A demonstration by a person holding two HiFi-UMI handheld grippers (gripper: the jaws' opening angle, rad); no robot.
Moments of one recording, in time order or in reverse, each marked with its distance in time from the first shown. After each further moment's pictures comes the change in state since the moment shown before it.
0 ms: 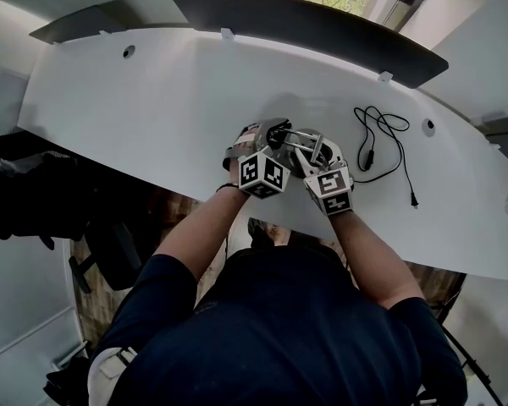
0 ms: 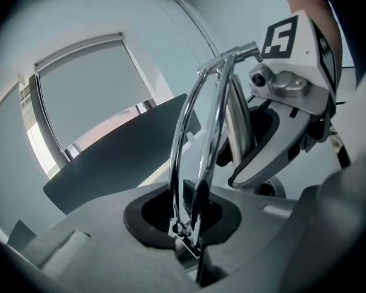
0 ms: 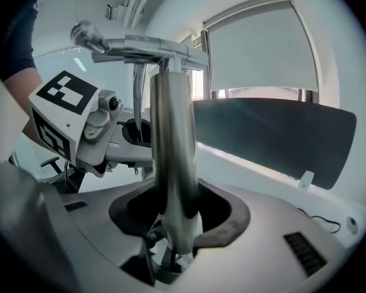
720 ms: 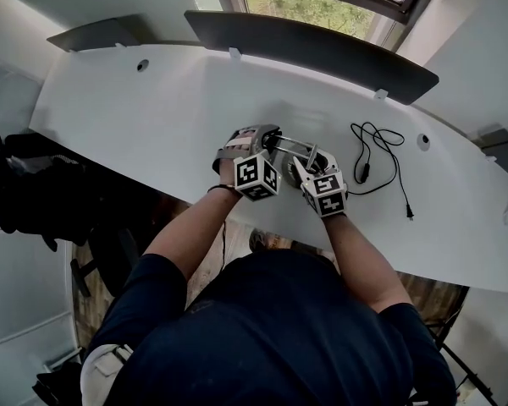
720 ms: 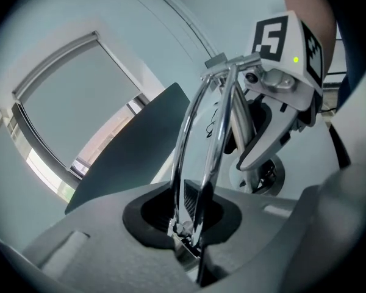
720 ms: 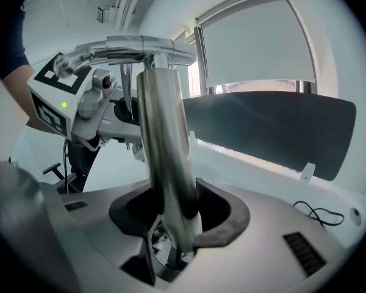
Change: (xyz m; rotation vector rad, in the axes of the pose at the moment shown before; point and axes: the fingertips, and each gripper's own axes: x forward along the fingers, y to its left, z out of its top) left arm -0.027 0.023 0.008 0.193 0.170 -0.014; right arm -0.002 0.001 -0.003 0.063 0.028 0.017
